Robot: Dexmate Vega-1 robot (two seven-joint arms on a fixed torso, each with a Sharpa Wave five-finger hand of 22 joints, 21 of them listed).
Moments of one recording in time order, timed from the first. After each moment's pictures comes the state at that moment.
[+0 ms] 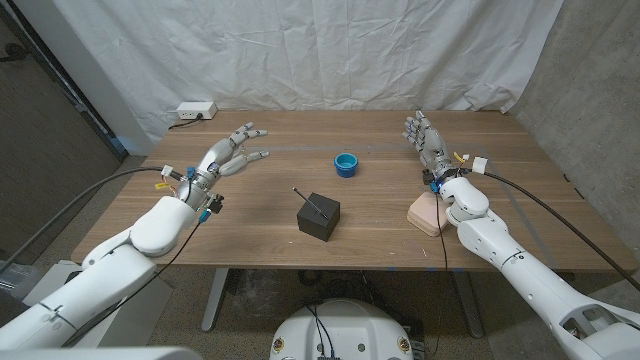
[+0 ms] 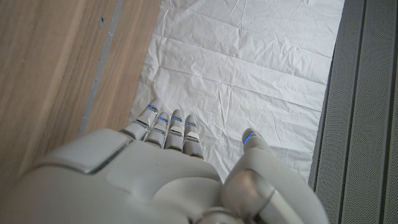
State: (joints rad) left arm 1.40 0.89 0.04 -2.01 -0.19 -0.16 0.21; left_hand 0.83 0.01 0.44 -0.18 0.33 0.34 -0.10 0.28 0.20 -0.14 -0.04 0.21 0.19 -0.17 0.01 0.18 0.18 -0.17 0.07 0.20 0.18; right arm -0.87 -0.49 -0.38 -1.39 0.60 0.35 -0.02; right_hand 0.18 -0.02 0.29 0.00 0.25 0.20 0.07 0.20 0.20 0.18 0.09 0.22 0.18 0.09 0.05 0.19 0.18 0.09 -0.04 0.44 0.17
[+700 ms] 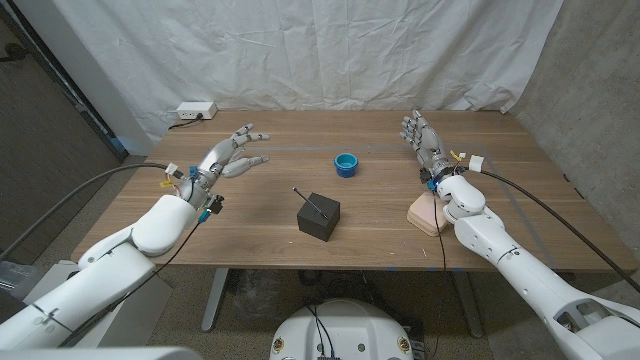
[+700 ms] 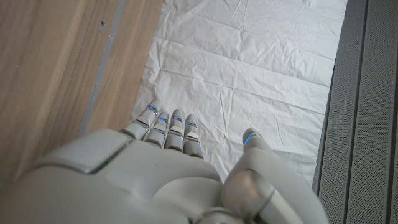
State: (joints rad) left arm 1.43 0.90 0.02 -2.10 -0.09 -0.01 0.23; left_hand 0.93 0.02 0.45 -0.18 0.31 0.41 -0.11 0.30 0.20 -0.15 -0.04 0.21 0.19 -0.17 0.01 0.18 0.18 -0.16 0.08 0.20 0.18; right arm -0.84 -0.48 -0.39 -1.35 0.60 0.34 0.00; right_hand 0.18 -0.02 0.29 0.00 0.25 0.20 0.07 0.20 0.20 0.18 0.09 0.22 0.18 0.09 0.05 0.19 0.18 0.09 -0.04 0.44 0.17
